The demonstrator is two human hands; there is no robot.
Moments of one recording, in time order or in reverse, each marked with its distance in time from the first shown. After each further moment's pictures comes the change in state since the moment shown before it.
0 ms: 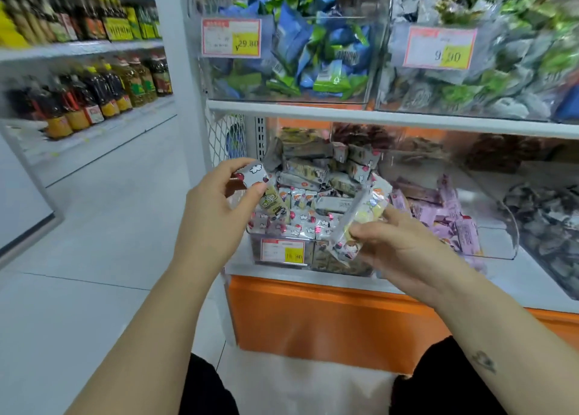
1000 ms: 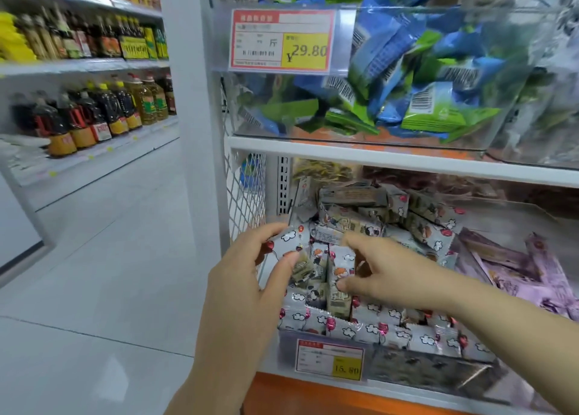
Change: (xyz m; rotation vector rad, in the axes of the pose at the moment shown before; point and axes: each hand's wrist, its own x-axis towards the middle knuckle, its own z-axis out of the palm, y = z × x) left_hand 0.054 -0.067 0.029 -0.013 0.036 0.015; right_hand 0.161 0.000 0.020 -1.506 -0.293 -0.162
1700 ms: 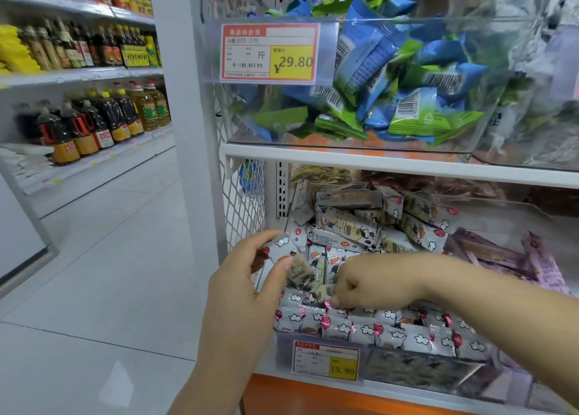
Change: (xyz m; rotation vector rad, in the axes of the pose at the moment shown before) left_hand 0.000 -0.005 0.006 -0.048 -0.005 -0.081; right_hand 0.019 0.000 -0.002 -0.170 -0.425 -0.059
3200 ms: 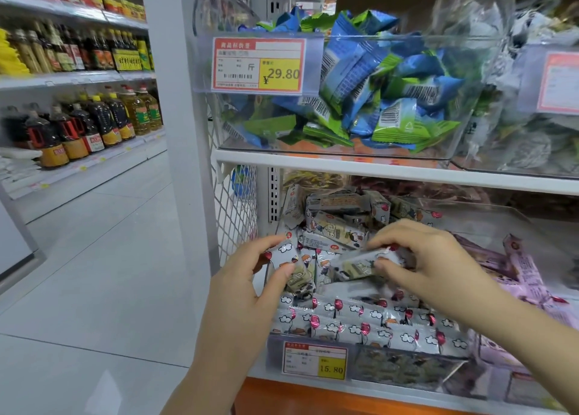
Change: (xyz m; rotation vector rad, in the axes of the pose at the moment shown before) left_hand 0.000 0.006 0.002 0.042 -0.082 0.049; right_hand -0.061 0.034 0.019 0.123 0.917 0.008
